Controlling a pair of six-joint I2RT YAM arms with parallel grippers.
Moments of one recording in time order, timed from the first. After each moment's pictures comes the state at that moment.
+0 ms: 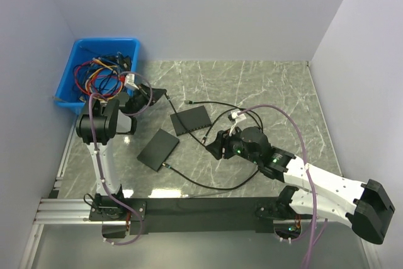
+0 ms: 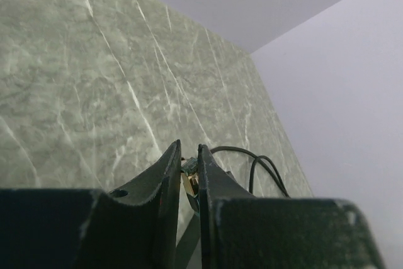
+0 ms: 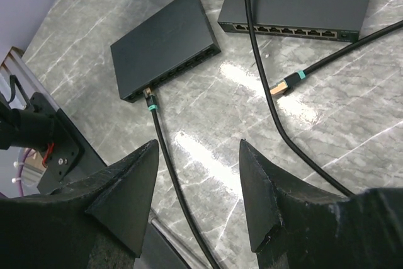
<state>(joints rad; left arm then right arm) -0.03 2.13 0.86 1.35 0.61 -0.93 0.87 0.95 0.54 0.03 0.00 0.50</state>
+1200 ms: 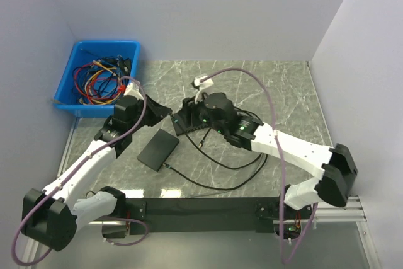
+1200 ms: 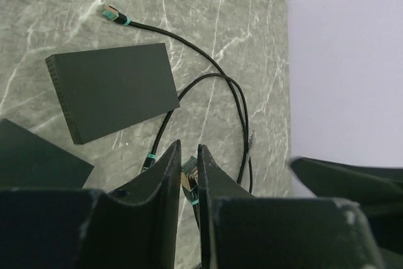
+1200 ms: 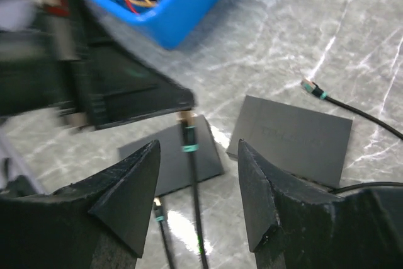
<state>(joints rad) -0.38 1.05 0.74 -0.06 0.13 -0.92 0.95 1.39 1.15 -0.04 0.19 0.30</state>
